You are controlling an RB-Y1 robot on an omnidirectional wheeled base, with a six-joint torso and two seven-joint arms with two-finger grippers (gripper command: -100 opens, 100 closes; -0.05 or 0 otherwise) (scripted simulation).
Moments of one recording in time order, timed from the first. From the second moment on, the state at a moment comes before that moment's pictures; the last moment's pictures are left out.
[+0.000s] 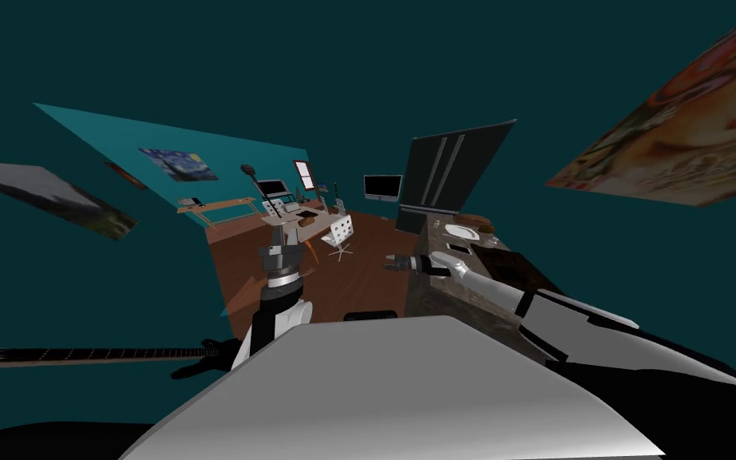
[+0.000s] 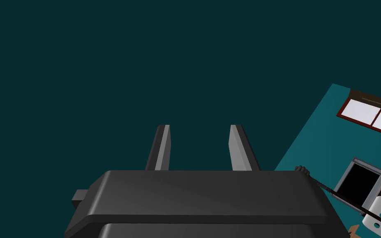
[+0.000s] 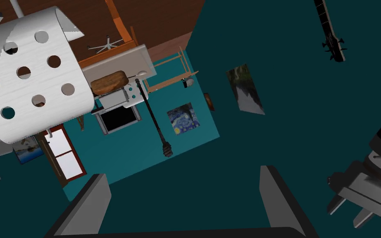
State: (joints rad) left arm 0.52 0.03 -0.03 -2.36 0.02 -0.52 0.06; right arm -0.34 -0.94 0.72 -1.44 0.60 -0.82 -0.09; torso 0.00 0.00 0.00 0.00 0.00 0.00
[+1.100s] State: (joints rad) left arm 0.52 0.03 -0.03 -2.36 0.02 -0.52 0.06; right arm -0.51 -1.17 0.92 -1.23 0.79 -0.90 -0.11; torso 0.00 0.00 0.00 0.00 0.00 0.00
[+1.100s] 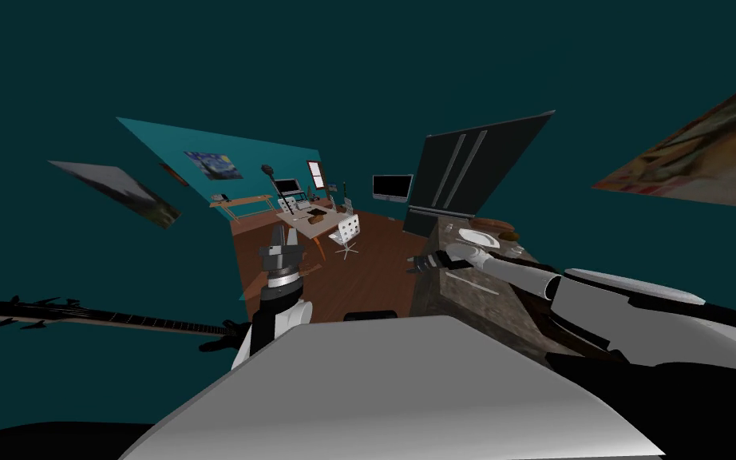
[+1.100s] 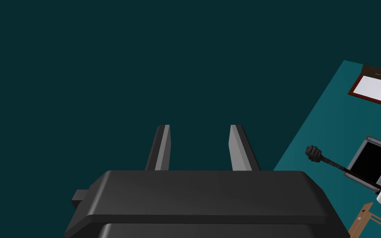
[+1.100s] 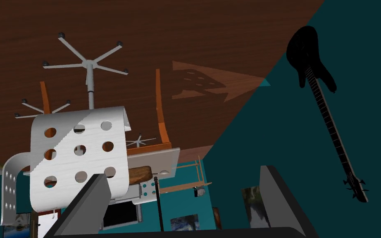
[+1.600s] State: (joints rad) left arm 0.52 0.03 -0.03 -2.36 0.02 -0.52 0.06; right arm -0.59 -1.26 1.04 -1.08 0.88 -0.96 -0.09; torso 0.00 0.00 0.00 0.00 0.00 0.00
